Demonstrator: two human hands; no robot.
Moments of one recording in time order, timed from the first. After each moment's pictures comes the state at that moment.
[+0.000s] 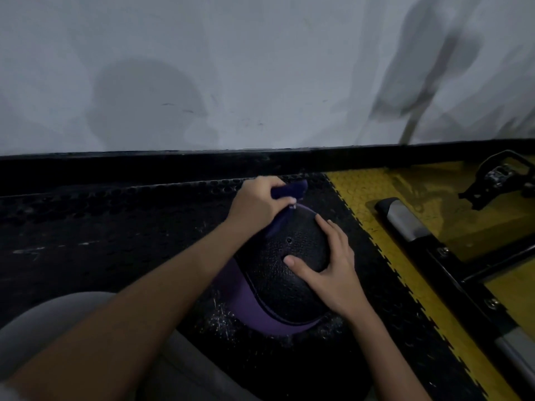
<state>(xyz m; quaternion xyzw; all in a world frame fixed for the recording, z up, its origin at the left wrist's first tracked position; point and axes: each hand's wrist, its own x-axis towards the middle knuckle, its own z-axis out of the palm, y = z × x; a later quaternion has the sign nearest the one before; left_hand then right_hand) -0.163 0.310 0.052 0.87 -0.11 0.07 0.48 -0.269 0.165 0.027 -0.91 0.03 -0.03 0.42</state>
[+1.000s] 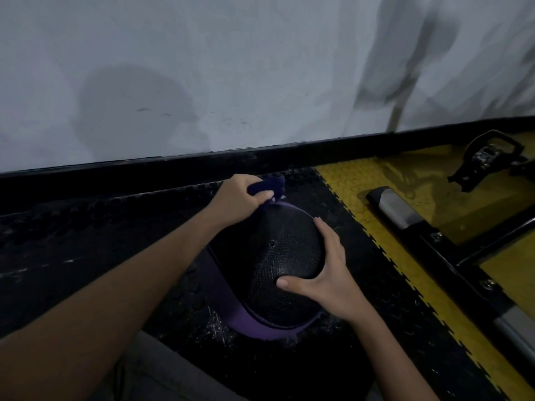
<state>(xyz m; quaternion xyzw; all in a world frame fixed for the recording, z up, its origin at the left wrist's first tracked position) -0.138 0.322 0.046 0.87 -0.16 -0.02 0.46 -0.274 0.150 0.019 -0.88 0.01 0.00 0.47</state>
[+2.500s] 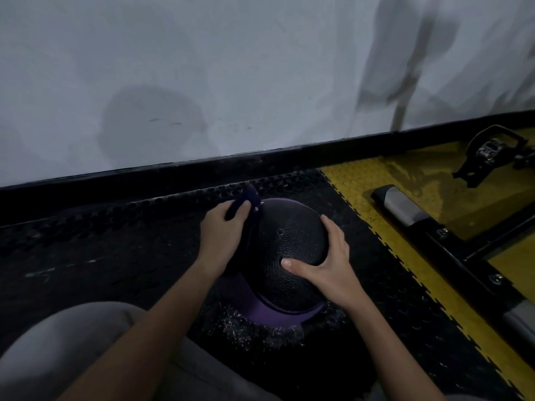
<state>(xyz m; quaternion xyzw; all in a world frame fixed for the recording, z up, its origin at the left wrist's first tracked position) -0.200 0.335 0.023 0.75 0.06 0.04 0.65 -0.273 0.156 0.016 -0.87 0.05 -0.02 0.49</state>
